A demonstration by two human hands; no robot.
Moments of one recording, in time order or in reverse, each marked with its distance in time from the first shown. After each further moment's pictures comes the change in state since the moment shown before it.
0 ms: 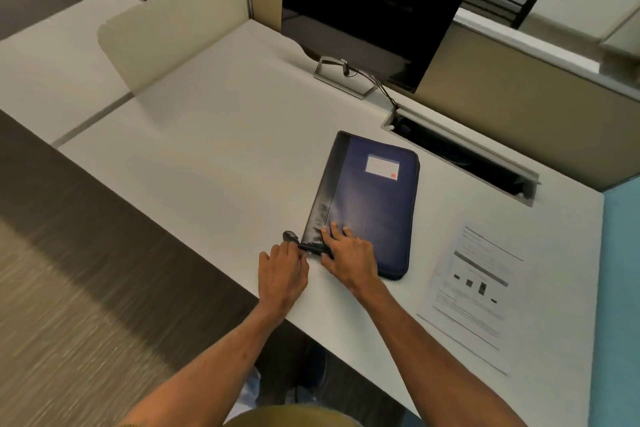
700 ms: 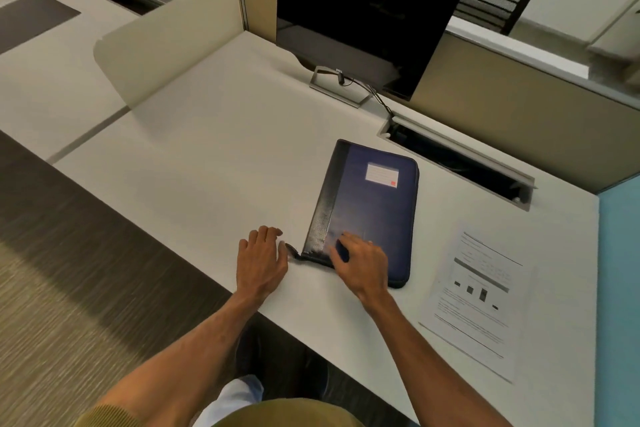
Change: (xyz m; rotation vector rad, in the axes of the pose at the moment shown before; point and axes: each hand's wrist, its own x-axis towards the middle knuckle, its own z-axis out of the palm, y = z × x) left_hand 0.049 -0.043 -0.024 -0.057 0.086 0.062; right_hand -0.004 0.016 0.004 0.318 0.360 0.186
